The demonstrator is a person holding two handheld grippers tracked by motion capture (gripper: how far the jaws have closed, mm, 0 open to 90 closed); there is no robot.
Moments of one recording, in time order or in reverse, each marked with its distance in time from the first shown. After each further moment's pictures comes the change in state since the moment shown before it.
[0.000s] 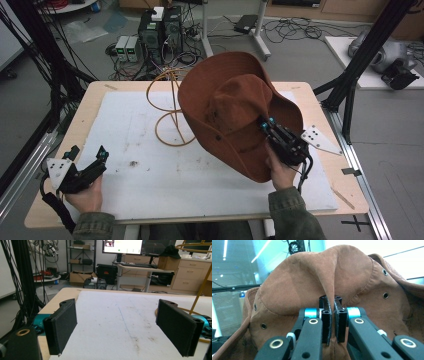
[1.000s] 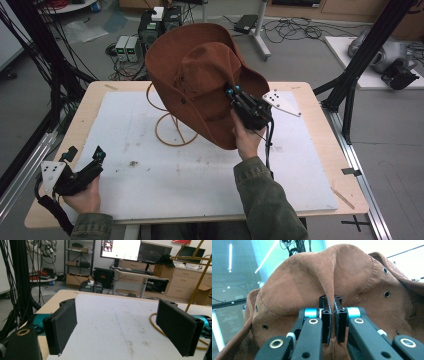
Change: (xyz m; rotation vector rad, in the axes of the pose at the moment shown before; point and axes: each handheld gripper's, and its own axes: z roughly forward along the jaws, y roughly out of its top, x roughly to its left) left arm 0.005 0.004 -0.008 -0.034 -0.019 -0.065; right arm 0.009 0.009 0.111 -0.037 0.009 0.080
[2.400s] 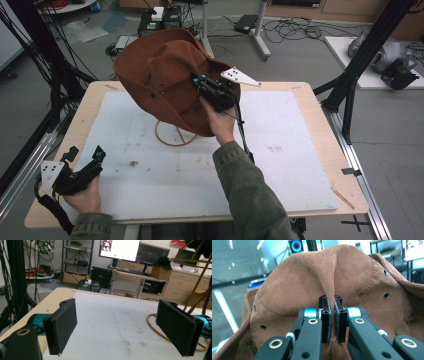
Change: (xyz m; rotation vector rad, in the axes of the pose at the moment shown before) left arm 0.001 -0.002 0.003 0.009 -0.018 -0.036; right arm 0.018 -0.010 0.086 0.226 0.047 0.004
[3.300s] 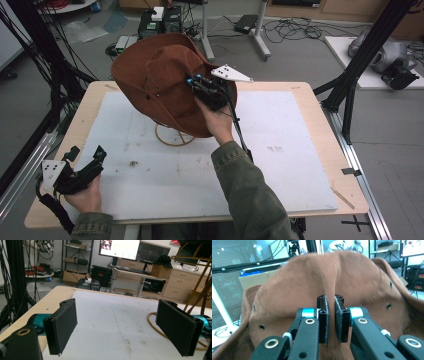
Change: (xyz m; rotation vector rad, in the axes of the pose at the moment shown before) left arm 0.002 -0.002 0.002 0.010 0.001 0.000; right arm 0.013 0.009 0.011 0.067 -0.037 -0.057
